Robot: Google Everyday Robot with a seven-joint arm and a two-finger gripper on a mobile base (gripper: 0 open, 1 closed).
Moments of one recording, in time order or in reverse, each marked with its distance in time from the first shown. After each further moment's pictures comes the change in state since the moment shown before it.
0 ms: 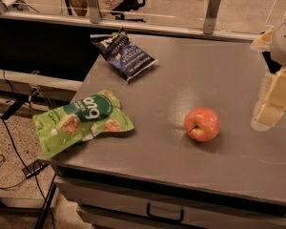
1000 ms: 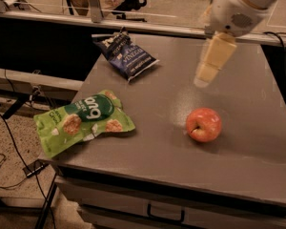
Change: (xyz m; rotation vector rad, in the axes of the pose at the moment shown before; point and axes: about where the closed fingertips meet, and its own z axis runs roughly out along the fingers) arm -0.095 -0.080 0.037 0.015 -0.154 -0.088
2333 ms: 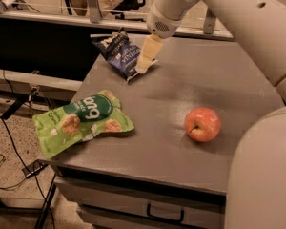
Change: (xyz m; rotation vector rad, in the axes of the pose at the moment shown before) arm -0.100 -0.095 0.143 -0.015 -0.069 0.067
